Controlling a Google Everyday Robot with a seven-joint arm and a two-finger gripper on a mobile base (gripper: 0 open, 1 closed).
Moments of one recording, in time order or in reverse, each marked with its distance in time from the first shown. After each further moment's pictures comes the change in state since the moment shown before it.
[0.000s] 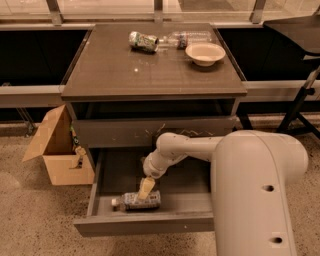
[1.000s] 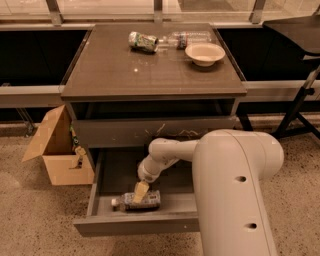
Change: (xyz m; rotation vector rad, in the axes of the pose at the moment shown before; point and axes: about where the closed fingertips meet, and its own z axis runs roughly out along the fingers) arm 0.000 -0.001 0.046 -0.025 0.027 0.037
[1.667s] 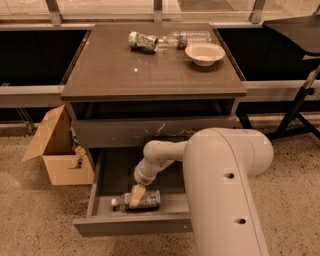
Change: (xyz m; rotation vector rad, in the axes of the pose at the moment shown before) arm -0.006 0.009 0.018 -0.028 0.030 0.001
